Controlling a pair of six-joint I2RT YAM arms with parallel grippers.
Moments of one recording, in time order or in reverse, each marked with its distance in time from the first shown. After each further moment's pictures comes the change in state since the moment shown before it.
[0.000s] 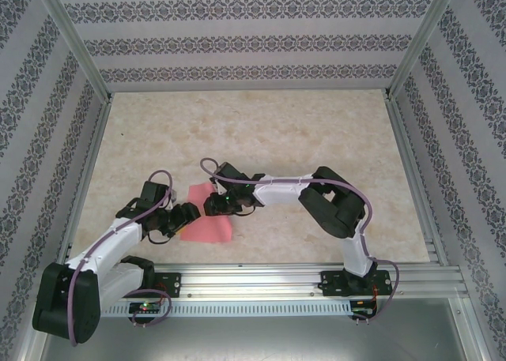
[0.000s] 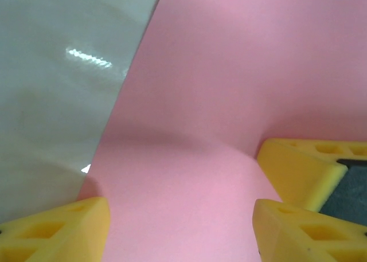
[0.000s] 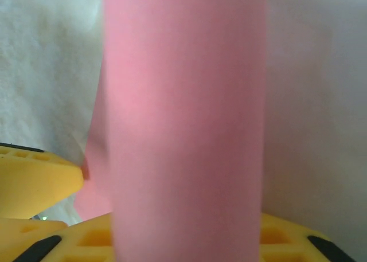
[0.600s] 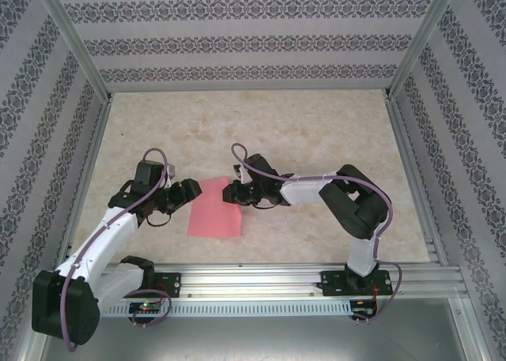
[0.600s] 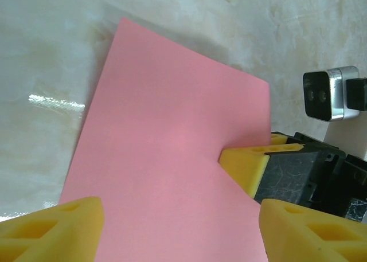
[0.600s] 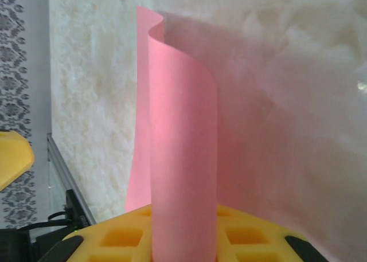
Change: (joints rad) left arm -0.005 -0.003 0.227 -0.060 -0.023 0.029; right arm -0.154 -0.144 -0.271 0.332 -0.140 0.103
